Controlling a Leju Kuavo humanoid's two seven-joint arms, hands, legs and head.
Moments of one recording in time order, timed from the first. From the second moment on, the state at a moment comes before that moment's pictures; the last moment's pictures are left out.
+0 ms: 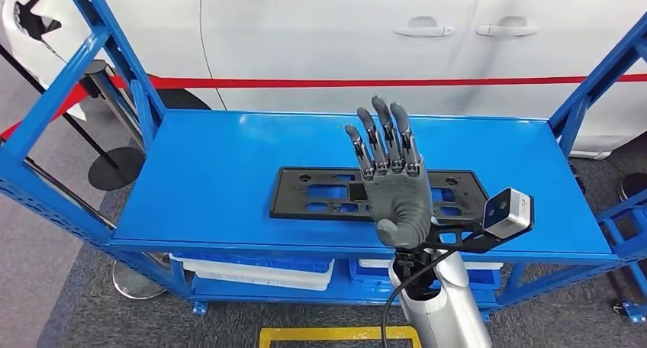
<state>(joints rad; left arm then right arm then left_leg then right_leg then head) -0.06 -0.08 -0.10 -0.18 0.18 0.17 0.14 -0.28 0.15 0.28 -1.59 -0.42 0.60 -0.45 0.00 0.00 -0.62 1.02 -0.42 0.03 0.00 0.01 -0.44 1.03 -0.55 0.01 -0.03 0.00</state>
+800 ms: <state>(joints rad) -0.06 -0.08 -0.10 -0.18 0.19 0.17 0.14 -0.30 0.15 0.30 -1.55 -0.35 0.53 -0.42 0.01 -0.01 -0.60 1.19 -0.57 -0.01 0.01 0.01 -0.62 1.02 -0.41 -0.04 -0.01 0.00</state>
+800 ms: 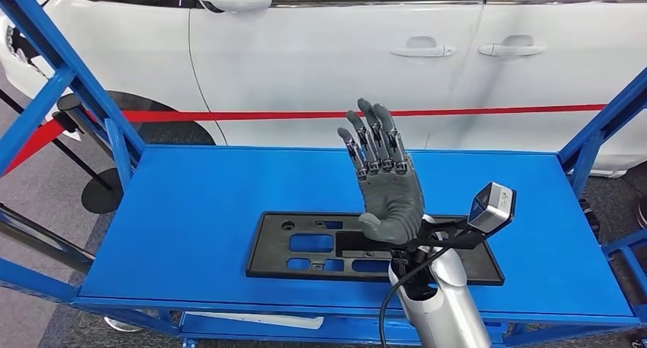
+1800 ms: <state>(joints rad) -0.05 -0.09 -0.09 -0.18 0.20 0.16 0.15 -0.30 0.14 0.34 -1.52 -0.36 0.53 -0.42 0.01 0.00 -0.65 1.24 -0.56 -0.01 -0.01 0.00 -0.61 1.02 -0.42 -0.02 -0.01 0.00</state>
